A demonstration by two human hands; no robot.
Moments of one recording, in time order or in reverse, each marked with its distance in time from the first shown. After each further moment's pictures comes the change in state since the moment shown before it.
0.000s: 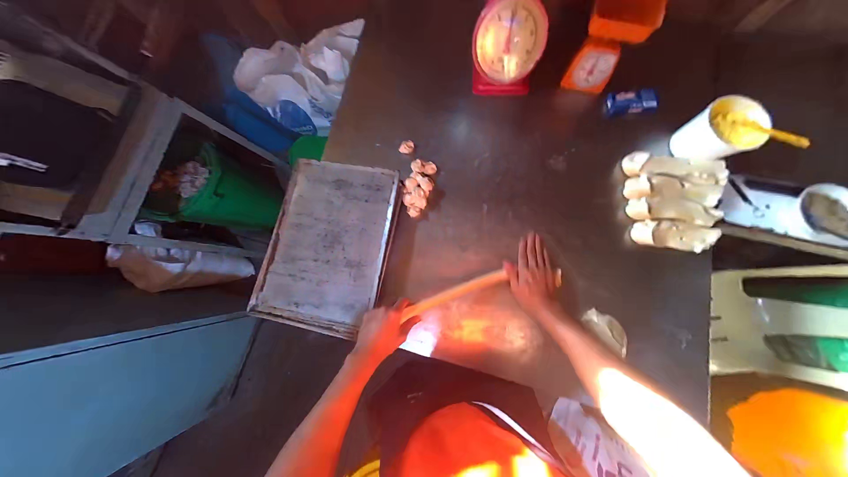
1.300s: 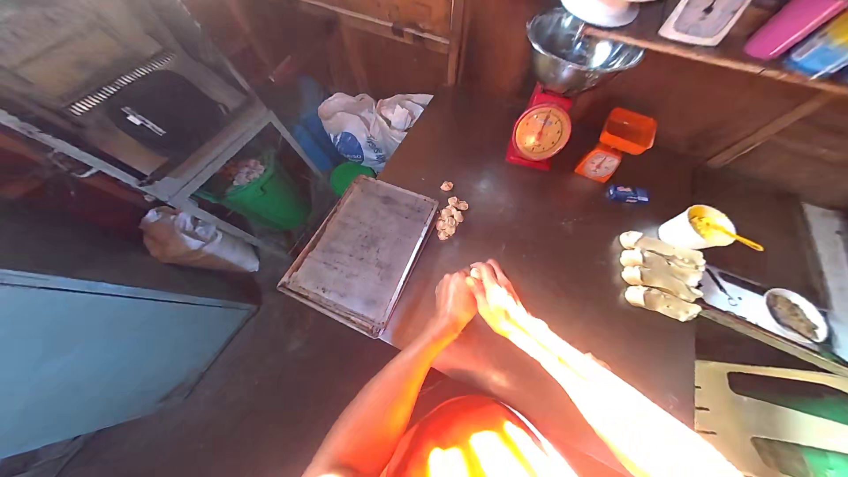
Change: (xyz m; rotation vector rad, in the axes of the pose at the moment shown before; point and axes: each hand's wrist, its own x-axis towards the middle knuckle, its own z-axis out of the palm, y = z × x) left_hand -0.012 0.130 -0.088 -0.566 0.398 -0.051; right_hand 0.018 -0.194 -0.220 0.525 -0.158 -0.315
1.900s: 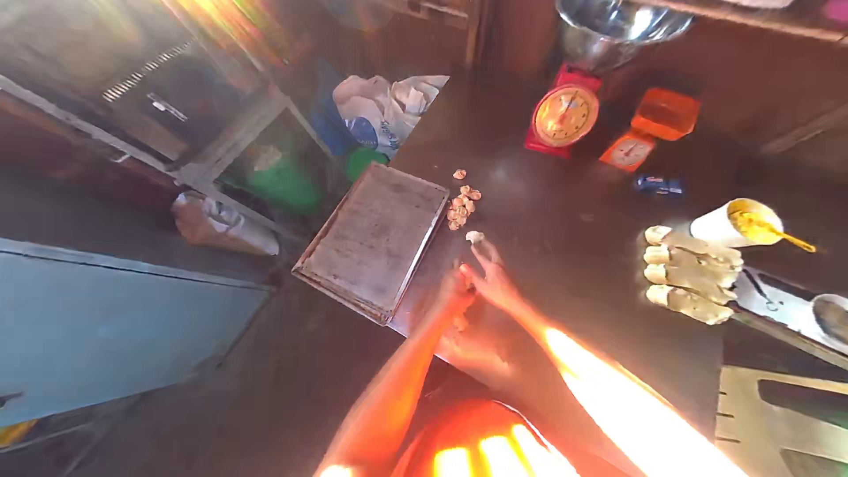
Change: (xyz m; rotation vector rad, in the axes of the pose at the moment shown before) left_hand 0.026 -0.071 0.041 -0.183 -0.112 0.011; right_hand 0.026 0.053 0.044 0.198 -0.241 0.177
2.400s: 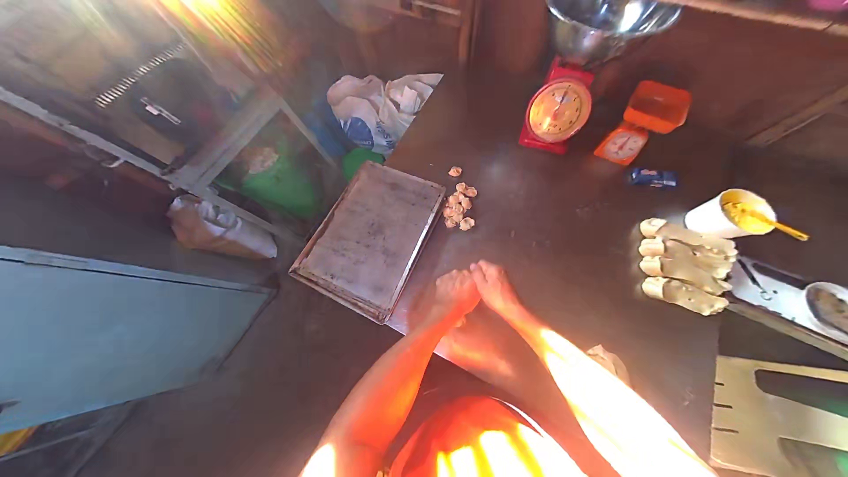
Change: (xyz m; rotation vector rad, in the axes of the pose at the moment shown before) left_hand -0.011 0.039 0.009 0.568 -0.139 -0.173; right_hand -0.016 -0.003 0.007 0.019 -0.004 0.141
